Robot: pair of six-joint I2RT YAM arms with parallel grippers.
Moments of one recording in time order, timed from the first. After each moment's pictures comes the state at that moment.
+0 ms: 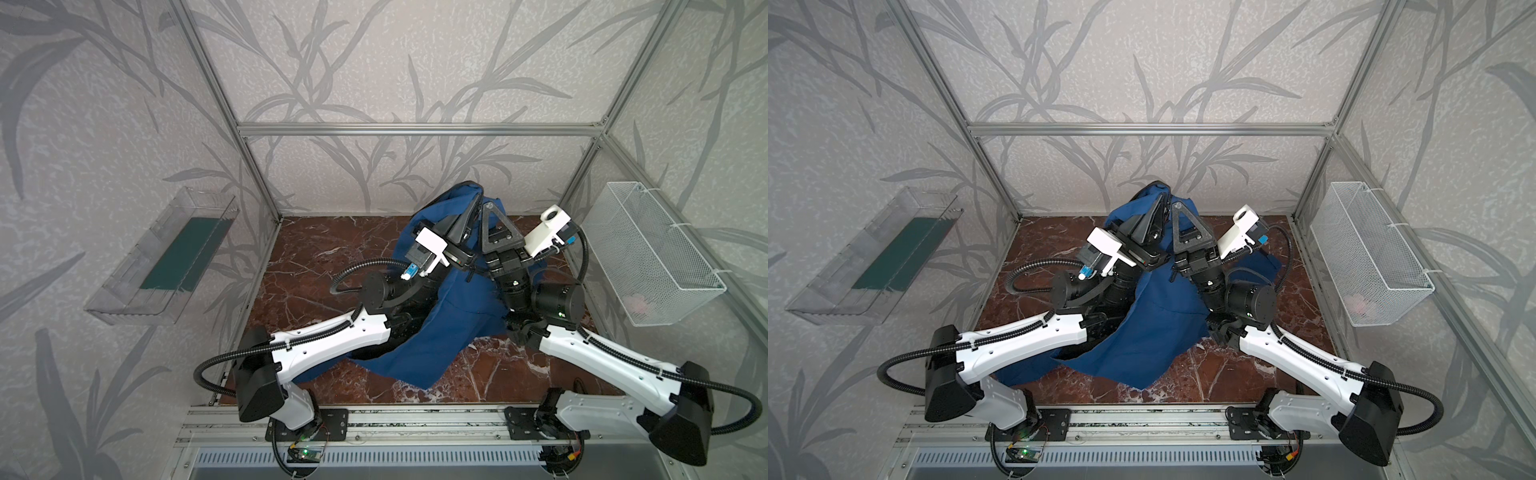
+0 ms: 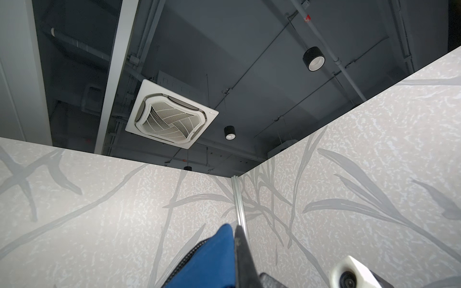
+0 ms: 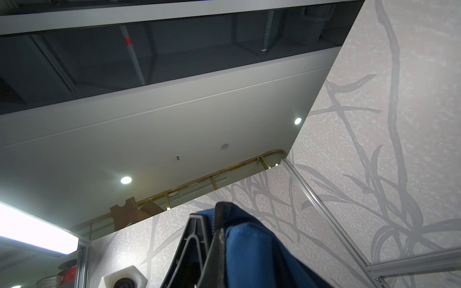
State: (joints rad) left arm -1.09 1.54 1.36 1.21 -0.12 0.43; right arm 0.87 1.18 0.98 1.22 0.03 0.76
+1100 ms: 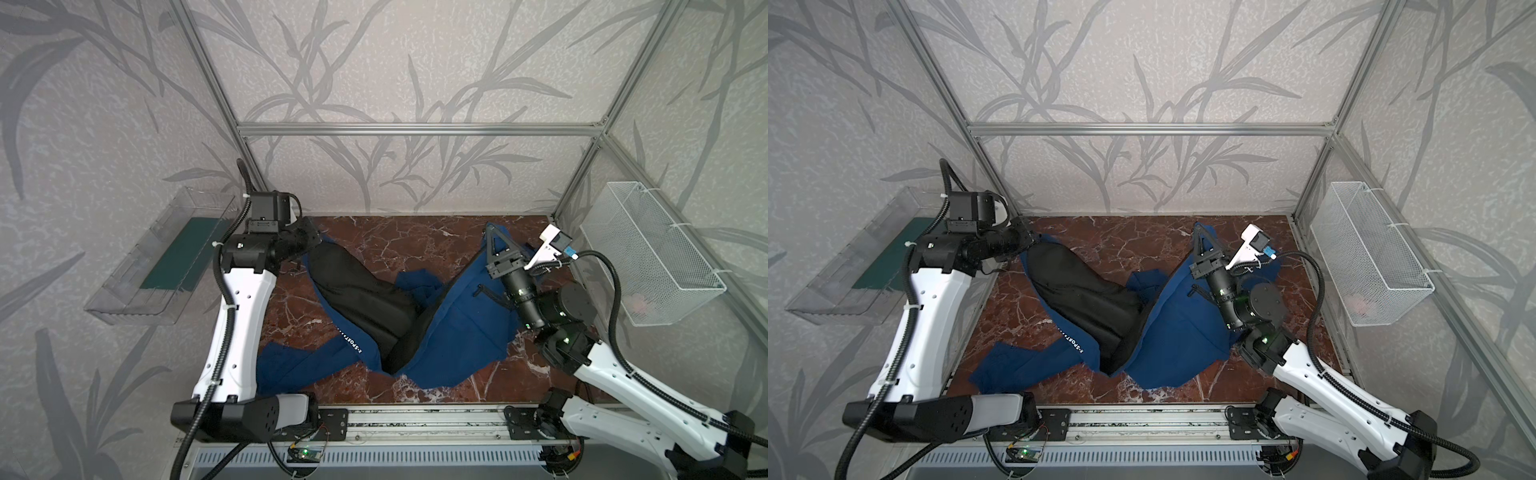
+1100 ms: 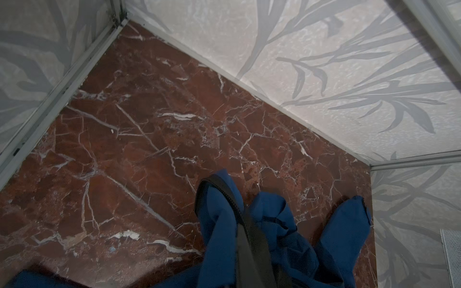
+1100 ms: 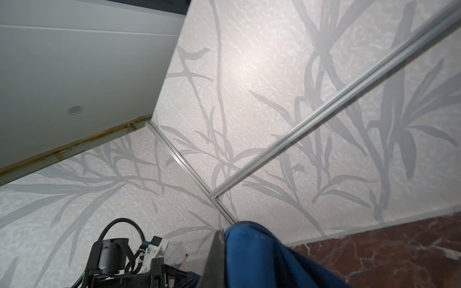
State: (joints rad) left arm 0.02 1.39 1.71 -1.09 0.15 -0.53; right arm 0.71 0.94 0.84 0.45 0.34 0.75
